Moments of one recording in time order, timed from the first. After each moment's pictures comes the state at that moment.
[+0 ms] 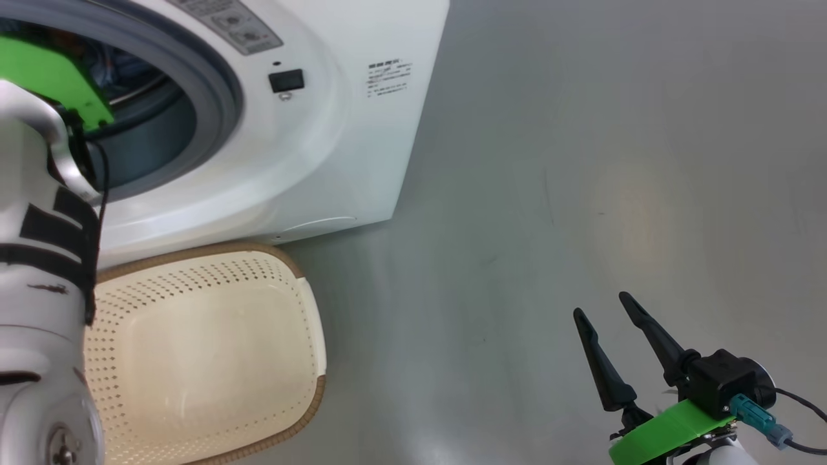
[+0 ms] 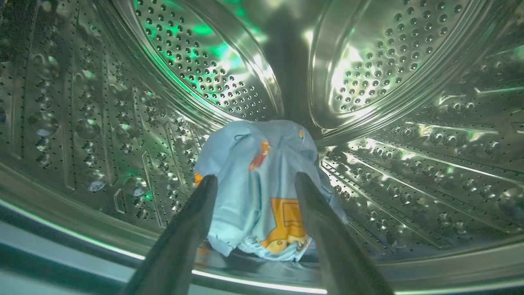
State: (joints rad) left arm -1.31 0.14 0.09 1.30 -0.08 0.21 -0.24; right arm -0.08 -0.16 0.15 0.12 0.22 0.13 -0.26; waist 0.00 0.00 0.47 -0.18
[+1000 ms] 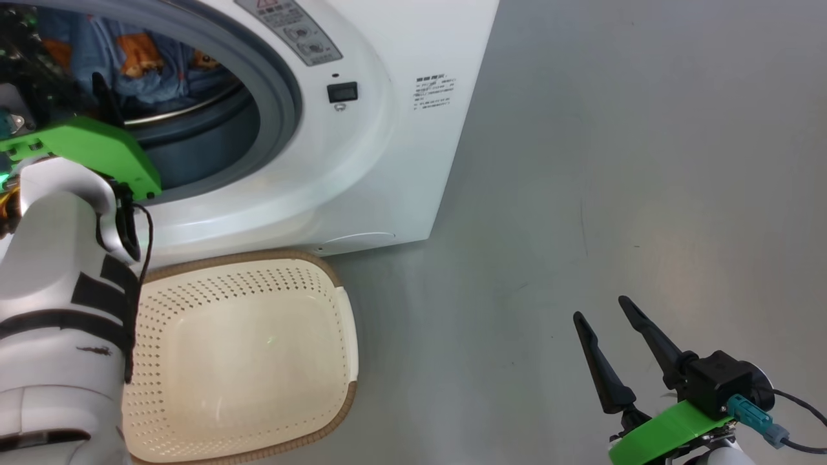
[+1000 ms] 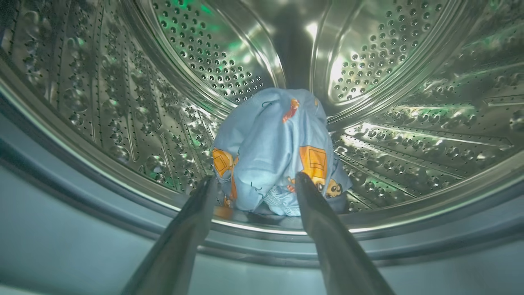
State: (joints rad) left arm -1.10 0.10 0.07 1.17 -0.13 0.10 -0.26; right arm -0.08 -0.16 0.15 0.14 0.22 0.13 -0.26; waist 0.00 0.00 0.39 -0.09
